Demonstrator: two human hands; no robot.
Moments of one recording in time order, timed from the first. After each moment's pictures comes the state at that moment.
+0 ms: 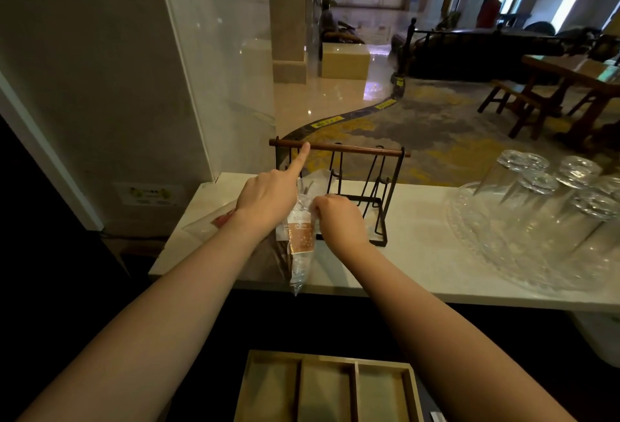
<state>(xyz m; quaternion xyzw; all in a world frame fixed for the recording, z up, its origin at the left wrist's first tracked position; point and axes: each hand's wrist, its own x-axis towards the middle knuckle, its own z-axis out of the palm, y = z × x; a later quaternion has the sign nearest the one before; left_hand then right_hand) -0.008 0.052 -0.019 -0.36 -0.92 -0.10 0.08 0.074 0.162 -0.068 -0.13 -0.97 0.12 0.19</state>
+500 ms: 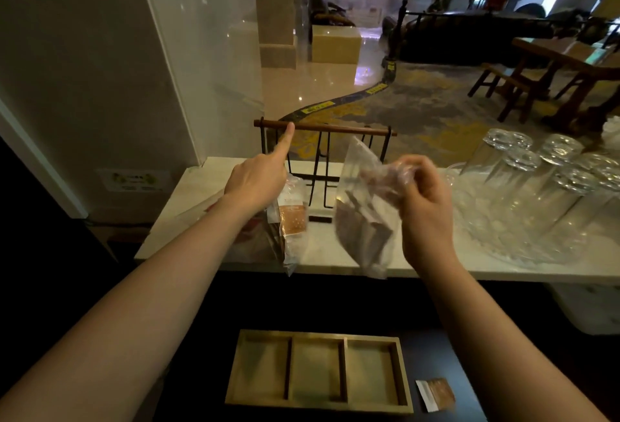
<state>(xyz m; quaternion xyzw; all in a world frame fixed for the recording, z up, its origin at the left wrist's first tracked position) -0.011 0.057 -0.025 -0.36 -0.92 -0.15 0.05 0.192 0.171 -0.007 -0.18 -0.66 0.61 0.40</state>
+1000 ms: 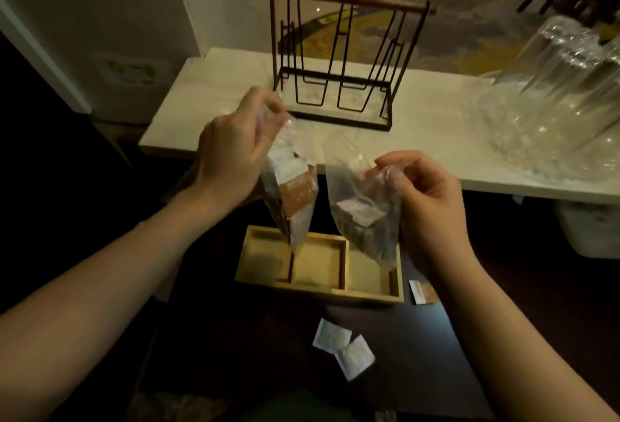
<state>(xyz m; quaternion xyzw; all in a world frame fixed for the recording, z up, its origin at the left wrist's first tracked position) 0.104 -0.039 -0.060 -0.39 -0.82 -0.38 0.18 0.273 0.115 -0.069 -0.18 -0.69 0.65 0.26</state>
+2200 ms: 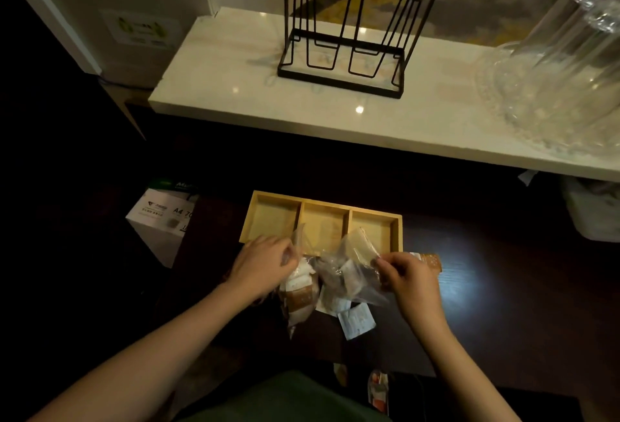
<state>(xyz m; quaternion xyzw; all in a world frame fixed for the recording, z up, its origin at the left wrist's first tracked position) 0.206 -0.091 -0.258 -0.35 -0.91 -0.13 -0.18 0.369 0.098 -0.213 -0.35 -0.83 0.44 0.05</state>
